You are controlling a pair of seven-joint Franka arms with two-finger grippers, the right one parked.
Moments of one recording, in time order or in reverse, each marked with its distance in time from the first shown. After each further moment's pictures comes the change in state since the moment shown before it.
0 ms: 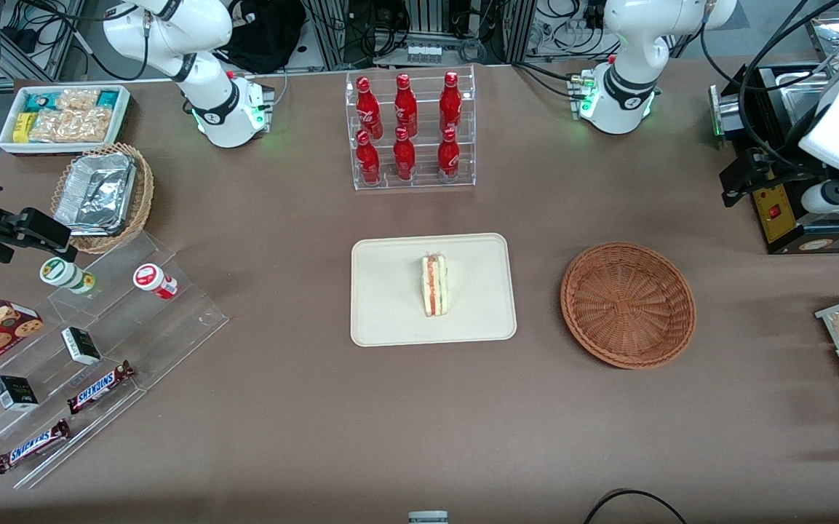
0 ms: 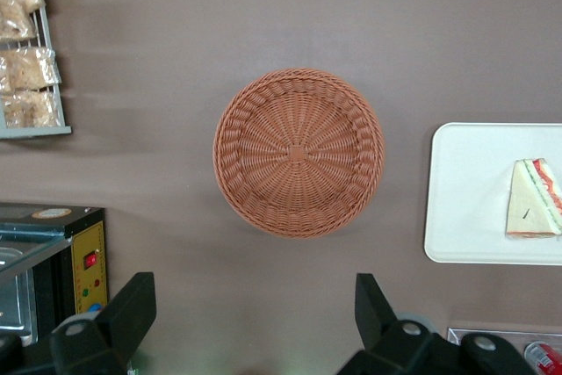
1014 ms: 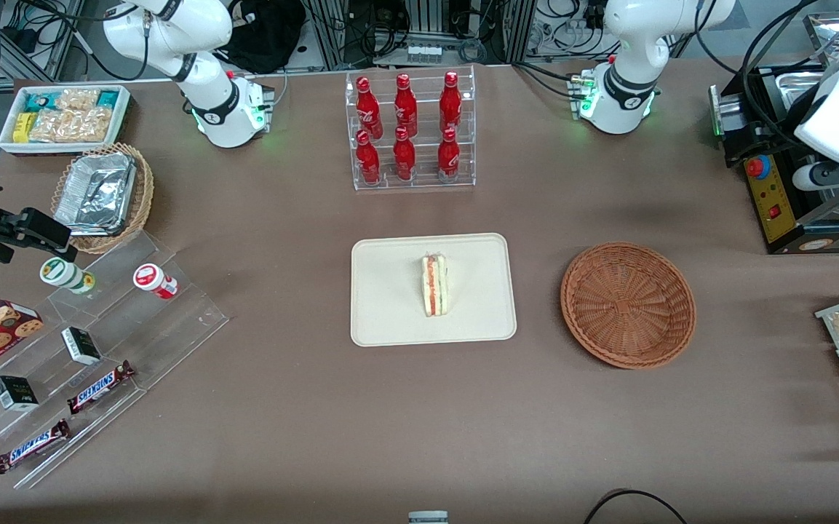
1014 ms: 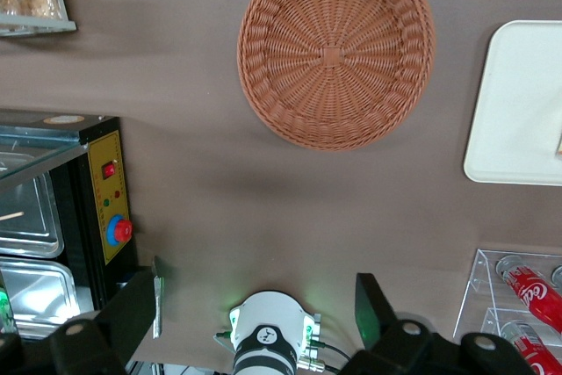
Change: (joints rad) arm 0.065 -0.092 -0.025 -0.132 -0.008 -0.142 0.043
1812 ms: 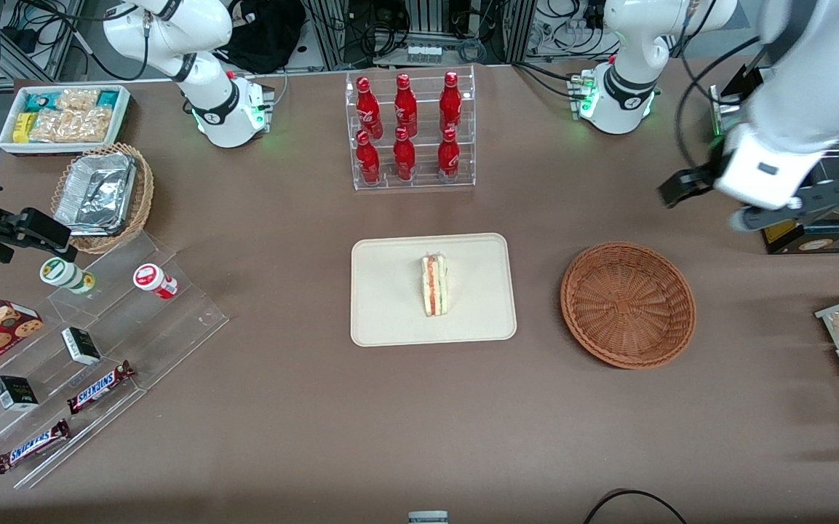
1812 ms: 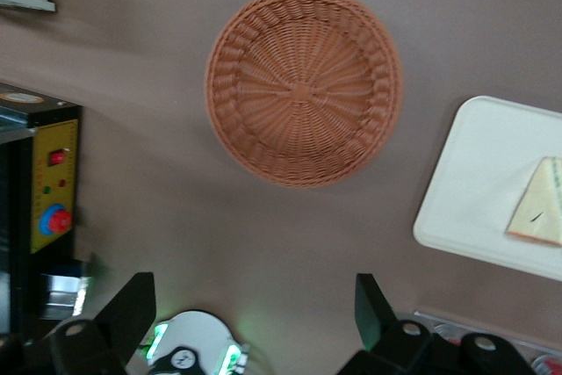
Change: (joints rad) arm -0.063 0.085 -0.045 0.025 0.007 0.071 -0.307
